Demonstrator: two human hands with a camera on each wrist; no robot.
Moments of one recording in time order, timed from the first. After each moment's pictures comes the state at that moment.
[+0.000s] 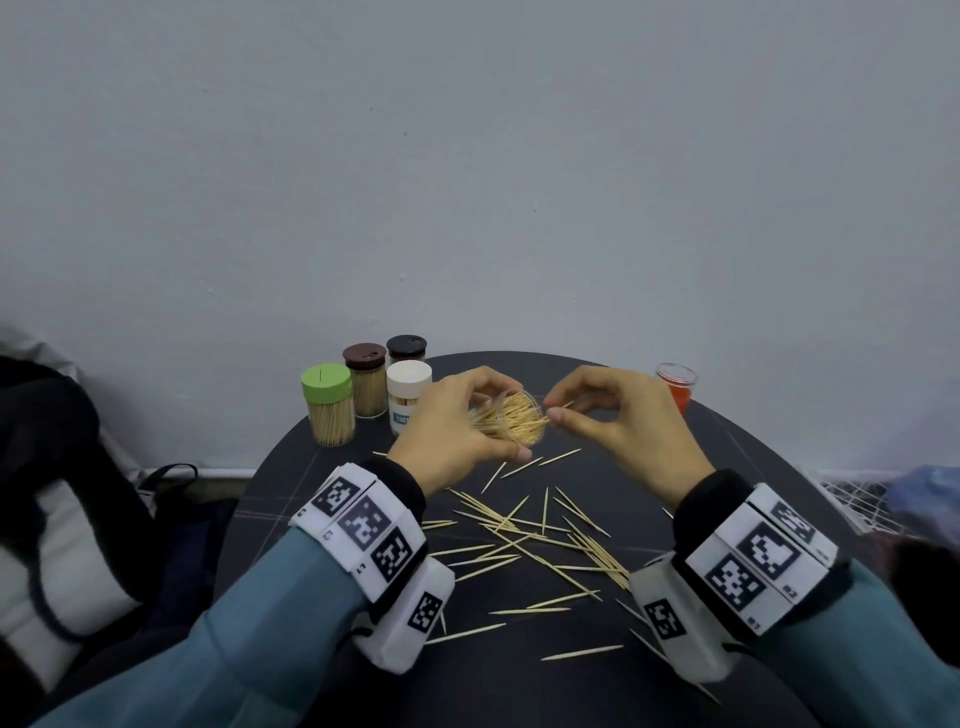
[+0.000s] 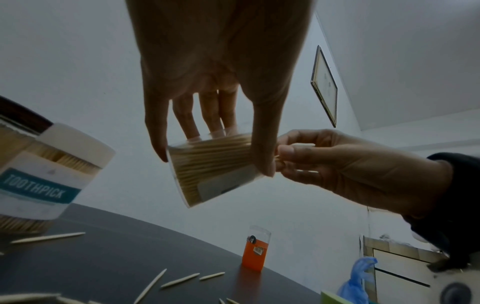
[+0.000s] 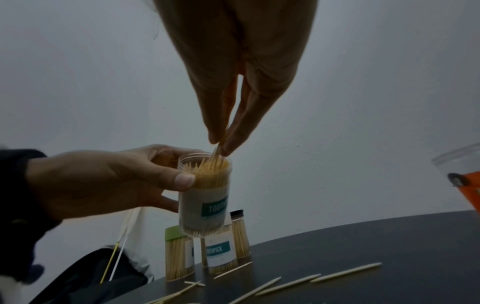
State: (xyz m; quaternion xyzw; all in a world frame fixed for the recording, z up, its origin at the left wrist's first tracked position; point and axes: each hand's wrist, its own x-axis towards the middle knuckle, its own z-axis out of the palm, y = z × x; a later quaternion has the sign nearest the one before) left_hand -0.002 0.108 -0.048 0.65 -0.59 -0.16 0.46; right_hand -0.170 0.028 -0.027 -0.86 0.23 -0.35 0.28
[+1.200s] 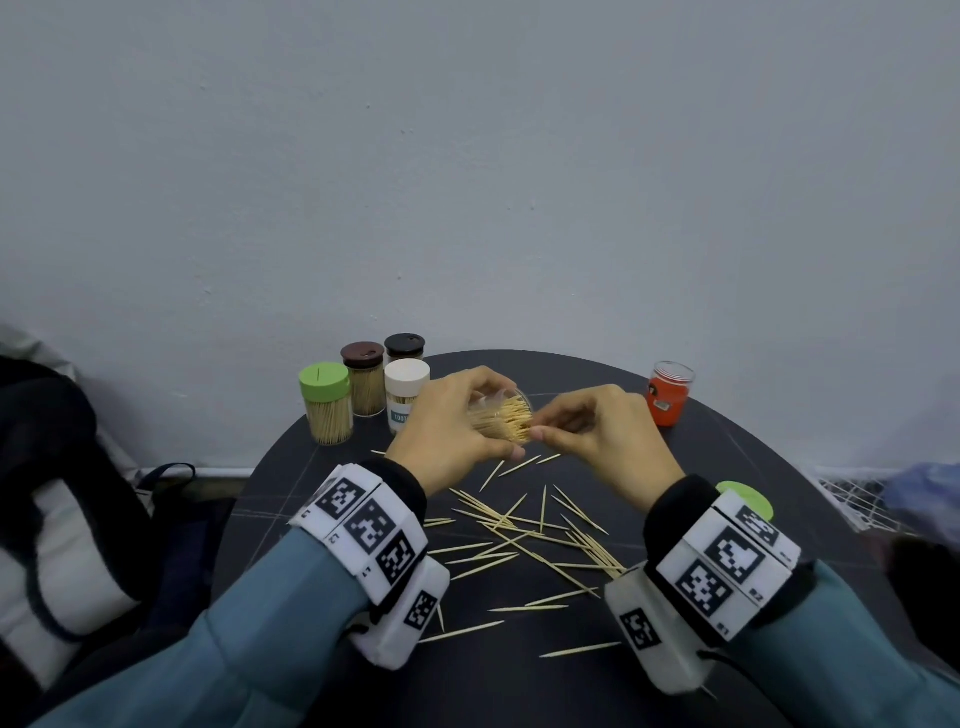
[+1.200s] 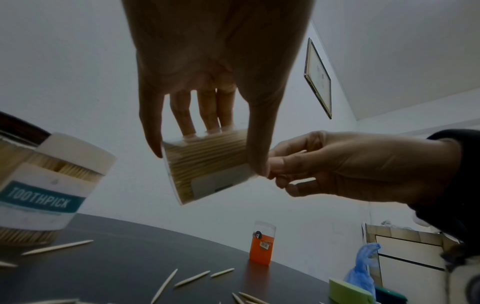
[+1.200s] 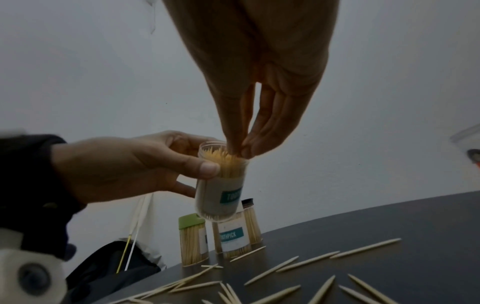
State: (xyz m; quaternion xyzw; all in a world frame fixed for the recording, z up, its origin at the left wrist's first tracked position) left_hand -0.005 0.110 -0.046 0.66 -0.60 -0.12 0.43; right_hand -0.161 0.037 -0.035 -0.87 0.31 -0.30 0.25
